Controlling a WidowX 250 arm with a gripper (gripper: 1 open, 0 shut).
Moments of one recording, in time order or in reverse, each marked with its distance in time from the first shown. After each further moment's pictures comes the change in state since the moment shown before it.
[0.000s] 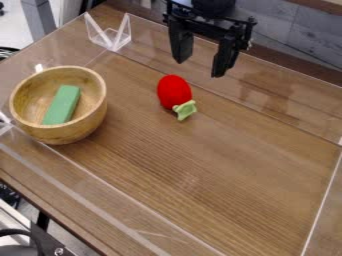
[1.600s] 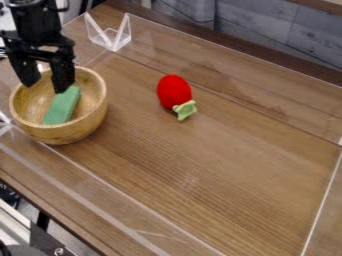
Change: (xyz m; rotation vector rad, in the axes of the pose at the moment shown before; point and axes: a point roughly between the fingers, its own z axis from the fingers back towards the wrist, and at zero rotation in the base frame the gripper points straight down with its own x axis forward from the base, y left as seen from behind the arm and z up) arm -0.079 0.179 -0.056 -0.032 0.004 0.267
